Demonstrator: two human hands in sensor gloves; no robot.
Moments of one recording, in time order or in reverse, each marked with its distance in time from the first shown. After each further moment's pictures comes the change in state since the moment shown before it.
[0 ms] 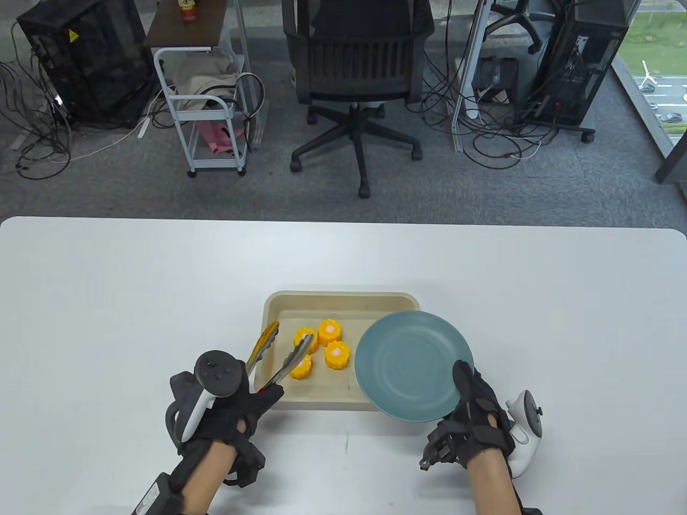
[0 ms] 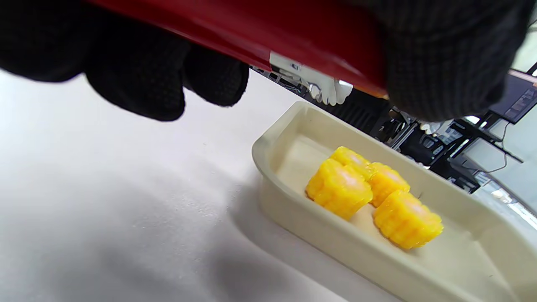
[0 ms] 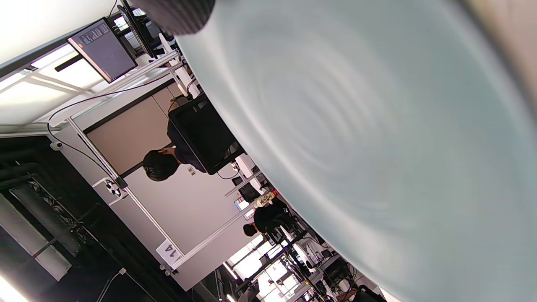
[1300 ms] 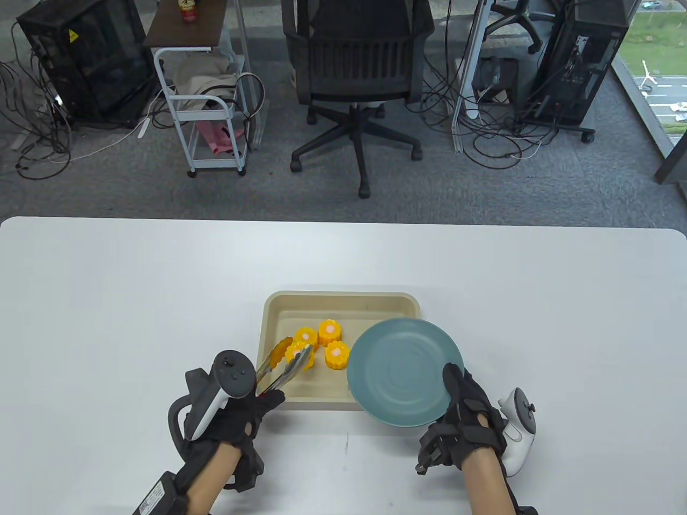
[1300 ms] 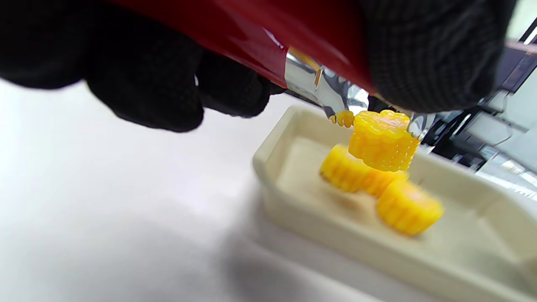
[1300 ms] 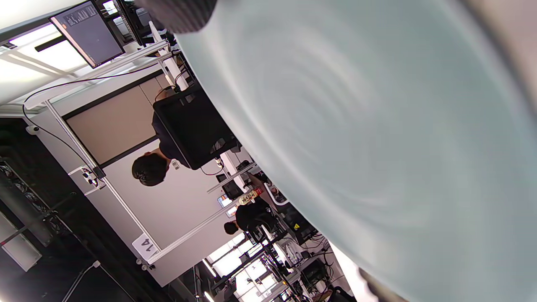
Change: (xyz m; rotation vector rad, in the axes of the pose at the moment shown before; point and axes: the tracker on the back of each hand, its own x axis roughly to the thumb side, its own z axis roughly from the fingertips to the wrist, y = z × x) left_hand 0.017 0.021 0.015 0.016 -0.049 -0.051; right_hand -0.007 0.006 -0.002 -0.004 0.035 0.079
